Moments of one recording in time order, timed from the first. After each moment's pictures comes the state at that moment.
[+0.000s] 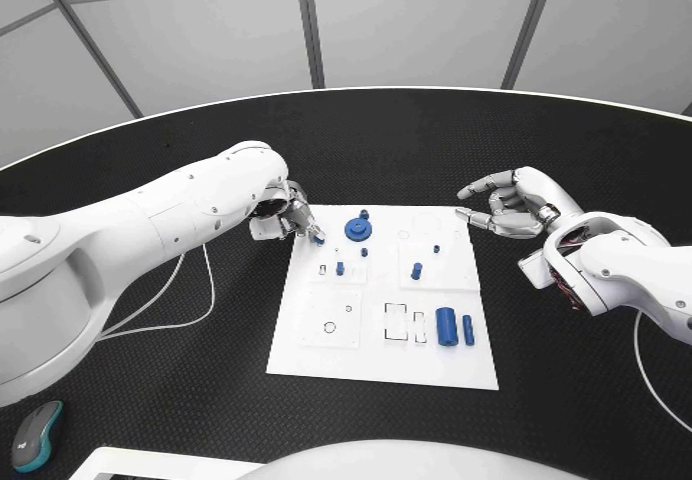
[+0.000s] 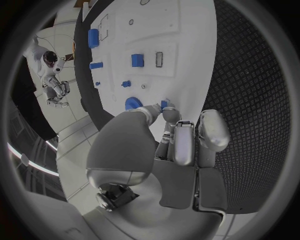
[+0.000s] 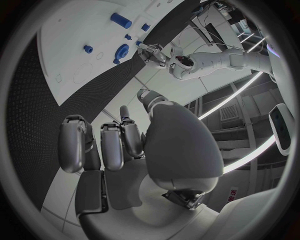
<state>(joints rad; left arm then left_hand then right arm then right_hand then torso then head) 1.31 -0.41 -0.05 0.80 -0.89 0.39 -0.59 1.38 -0.08 0.54 0.22 0.07 0.82 0.09 0.58 0.67 1.19 0.01 1.05 0.83 1.46 -0.05 1.42 1.31 0.09 1.37 0.05 1.32 1.09 1.23 -0.96 -0.08 1.57 -0.86 -0.54 0.11 1.36 -0.21 0.32 0.24 0.37 0.89 0.15 0.23 0.31 1.41 0.07 1.36 1.31 1.46 -0.01 1.47 1.31 0.04 1.47 0.09 1.34 1.31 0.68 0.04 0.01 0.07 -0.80</state>
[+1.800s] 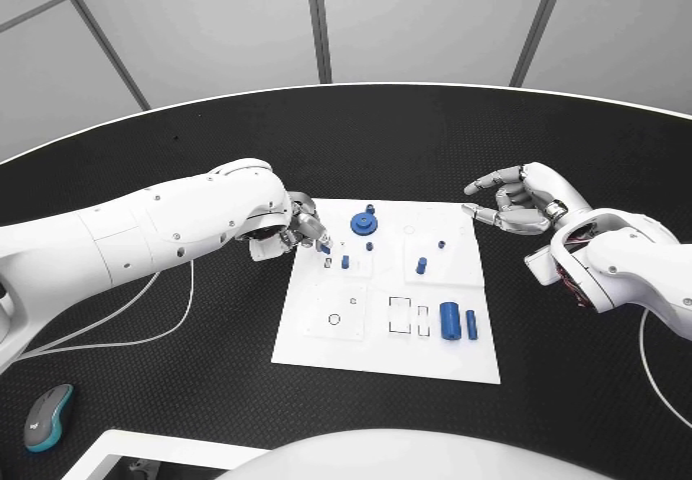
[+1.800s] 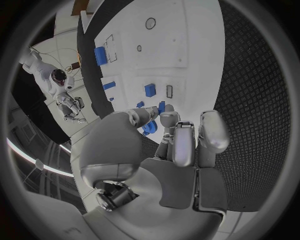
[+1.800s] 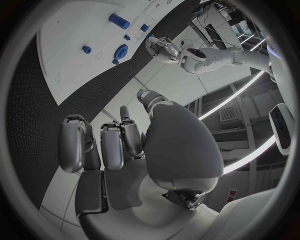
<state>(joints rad) 1.28 -0.63 -0.07 1.23 -0.92 0.21 -0.61 1.13 -0.15 0.87 0.13 0.07 0.78 0.07 0.82 0.75 1.24 -0.01 1.13 0.88 1.47 -0.06 1.43 1.31 0.09 1.37 0.04 1.33 1.11 1.22 -0.96 -0.08 1.57 -0.86 -0.54 0.11 1.36 -0.21 0.32 0.25 0.41 0.89 0.15 0.23 0.31 1.41 0.07 1.36 1.31 1.46 -0.01 1.47 1.31 0.04 1.47 0.09 1.34 1.31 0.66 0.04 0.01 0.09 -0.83</state>
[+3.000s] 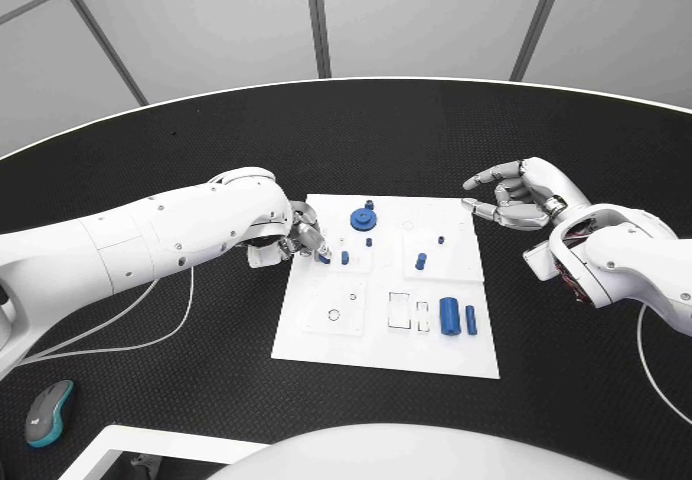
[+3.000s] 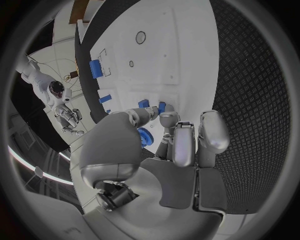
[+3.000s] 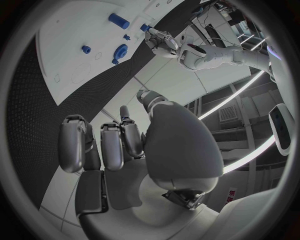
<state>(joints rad) 1.25 -0.63 -0.07 1.24 -0.97 0.26 -0.60 1.13 -0.15 0.87 0.12 0.08 0.78 0.07 0.82 0.75 1.25 -0.01 1.13 0.88 1.46 -0.07 1.44 1.31 0.09 1.38 0.04 1.34 1.12 1.21 -0.95 -0.08 1.56 -0.86 -0.54 0.12 1.36 -0.21 0.33 0.25 0.41 0.89 0.15 0.23 0.31 1.41 0.07 1.36 1.31 1.46 -0.01 1.47 1.31 0.04 1.47 0.09 1.34 1.31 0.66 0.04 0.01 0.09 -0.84</state>
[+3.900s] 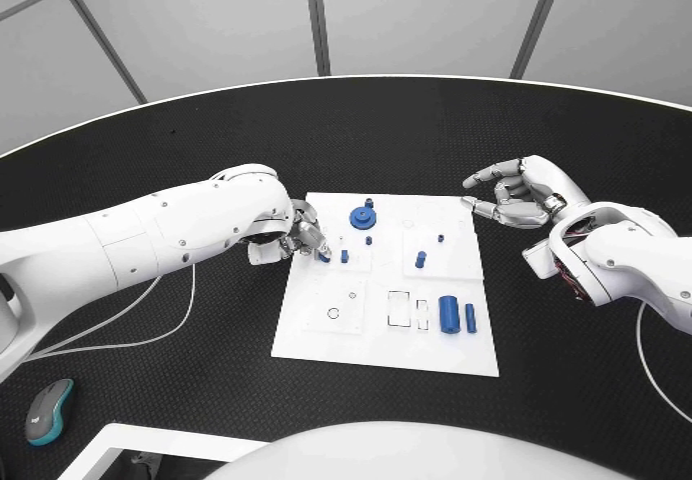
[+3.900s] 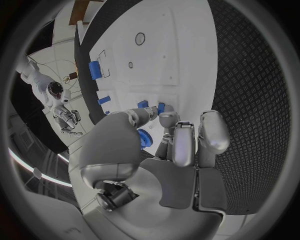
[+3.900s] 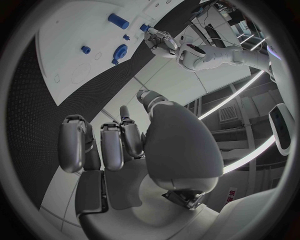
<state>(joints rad) 1.25 -0.61 -0.07 1.22 -0.97 0.28 -0.61 1.13 -0.15 0.87 0.12 0.08 0.78 0.07 0.83 0.80 1.25 -0.01 1.13 0.88 1.46 -0.07 1.44 1.31 0.09 1.38 0.04 1.34 1.12 1.21 -0.95 -0.08 1.57 -0.86 -0.54 0.12 1.36 -0.21 0.33 0.25 0.41 0.89 0.15 0.23 0.31 1.41 0.07 1.36 1.31 1.46 -0.01 1.47 1.31 0.04 1.47 0.09 1.34 1.31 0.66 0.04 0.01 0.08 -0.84</state>
